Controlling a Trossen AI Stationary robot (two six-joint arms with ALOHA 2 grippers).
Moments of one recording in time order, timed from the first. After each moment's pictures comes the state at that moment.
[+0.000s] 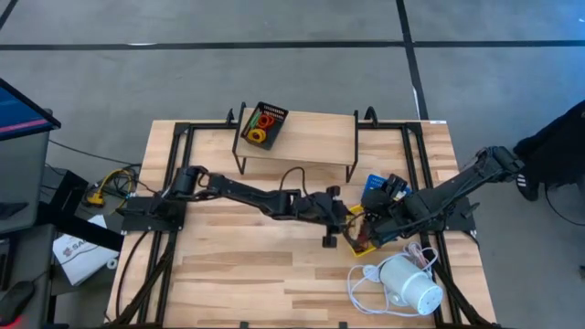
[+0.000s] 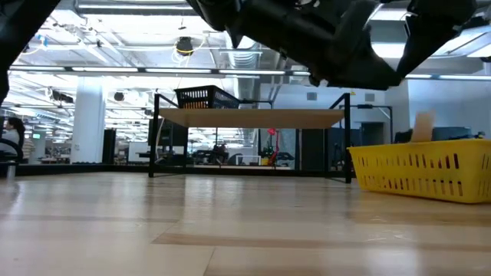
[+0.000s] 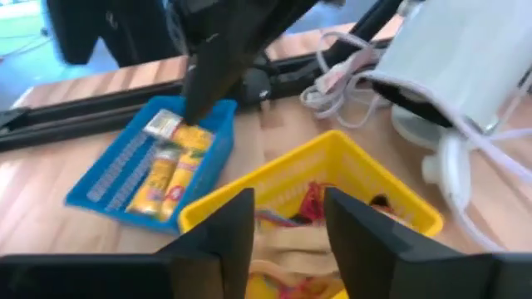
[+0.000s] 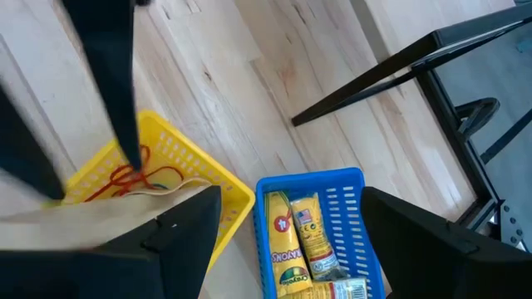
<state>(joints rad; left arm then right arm) -0.12 2.16 1.58 0.16 -0.10 0.15 0.49 1.35 1.12 -1.32 0.67 0.92</state>
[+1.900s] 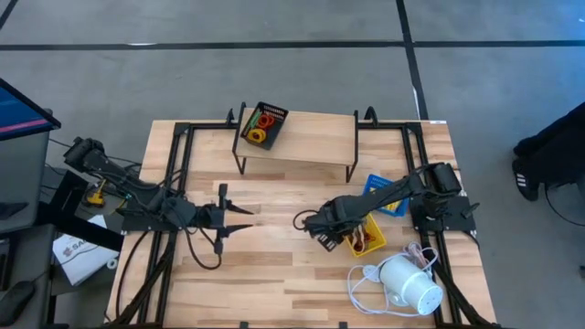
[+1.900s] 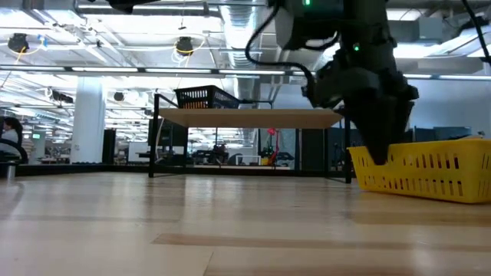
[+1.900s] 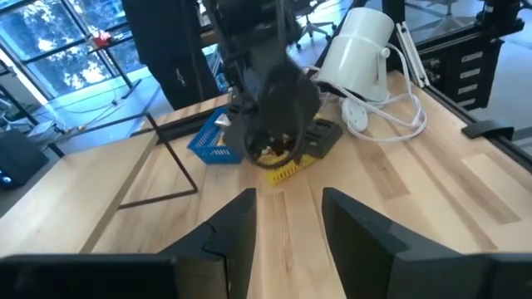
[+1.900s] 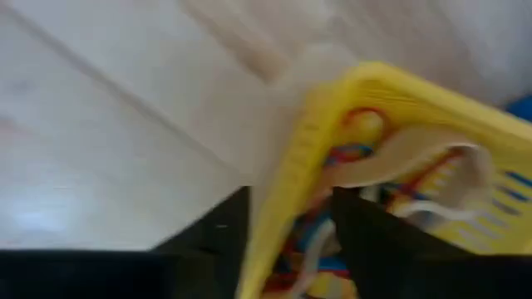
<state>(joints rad) -0.52 0.93 0.59 0.06 -0.55 0.17 0.22 1.92 1.35 -1.13 0.00 1.04</state>
